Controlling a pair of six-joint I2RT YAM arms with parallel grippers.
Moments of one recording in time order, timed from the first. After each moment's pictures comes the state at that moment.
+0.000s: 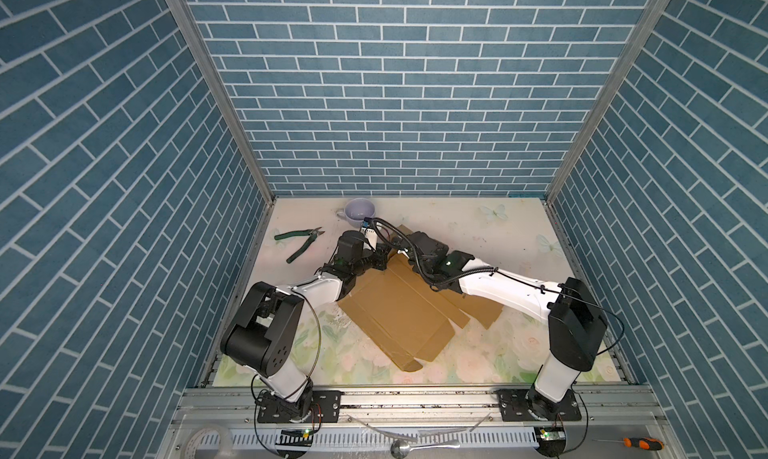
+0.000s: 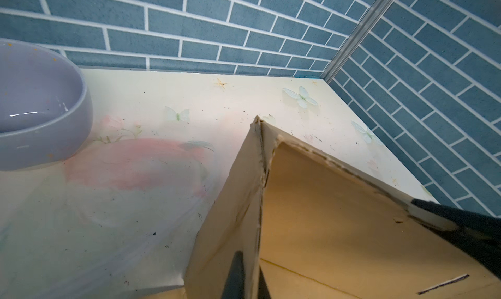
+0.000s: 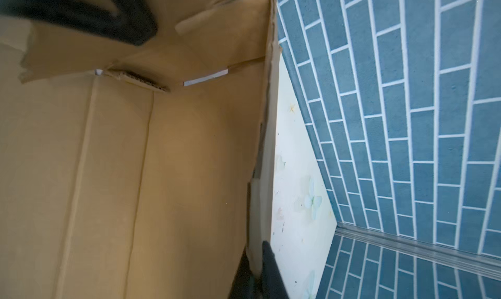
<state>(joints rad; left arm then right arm) -0.41 1.62 0.81 0.40 0.30 -0.30 0.95 1.73 1.30 -0.38 0.66 -0.59</state>
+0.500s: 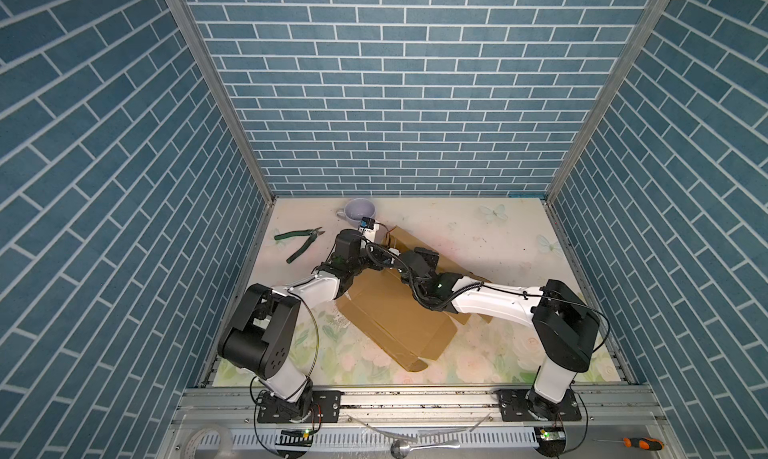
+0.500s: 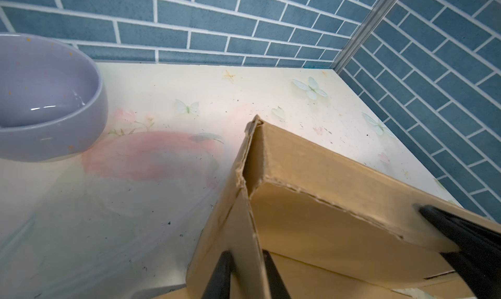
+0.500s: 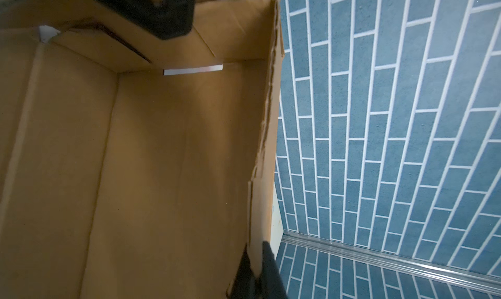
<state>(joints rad) -0.38 1.61 0.83 0.31 0.30 -0.25 1.04 1.78 1.16 -0.03 0.88 -0.84</state>
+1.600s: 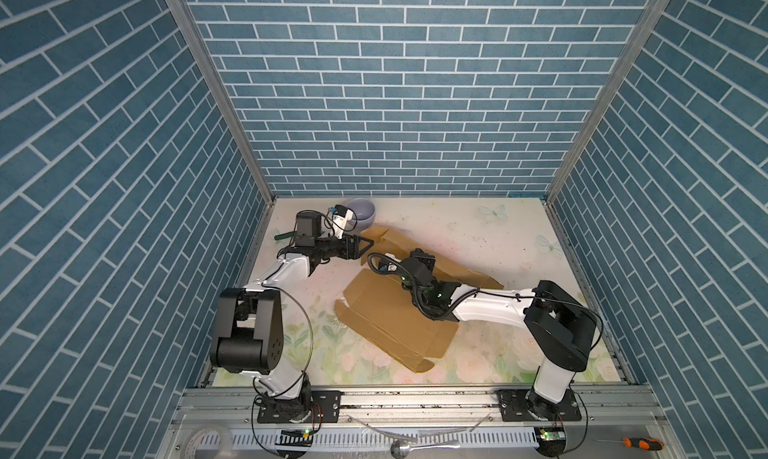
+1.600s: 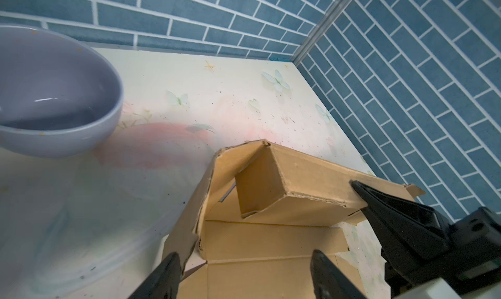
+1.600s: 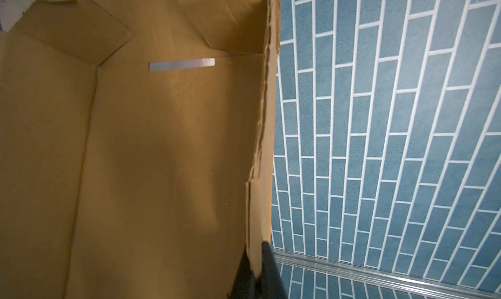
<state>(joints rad) -0.05 1.60 1.01 -0.06 0.82 -0.09 1.05 1.79 1.06 0.23 0.87 -0.99</state>
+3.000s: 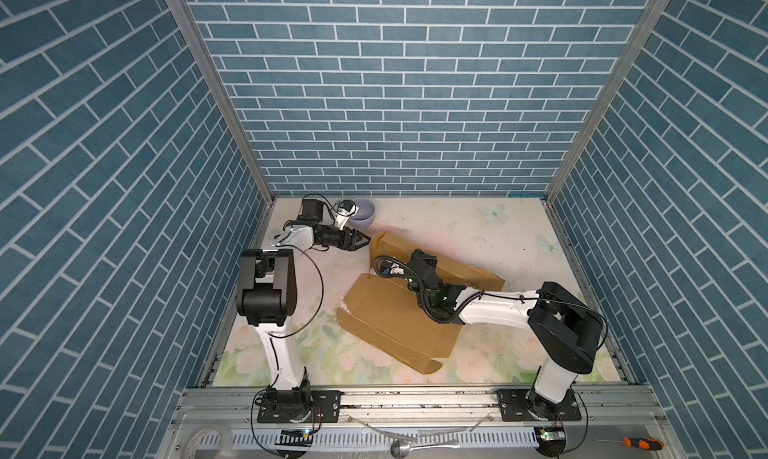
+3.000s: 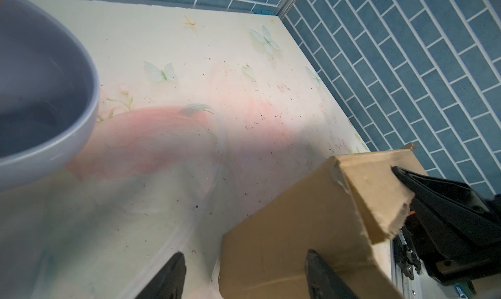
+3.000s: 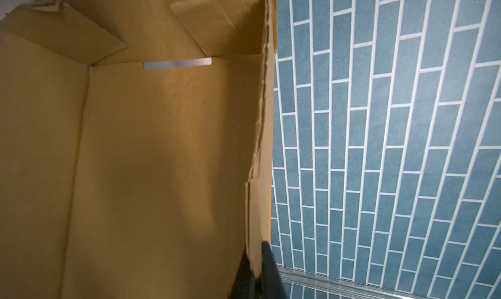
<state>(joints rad) -0.02 1.96 1.39 -0.43 1.00 0.25 1.04 1.76 0.99 0.33 0.80 -1.06</state>
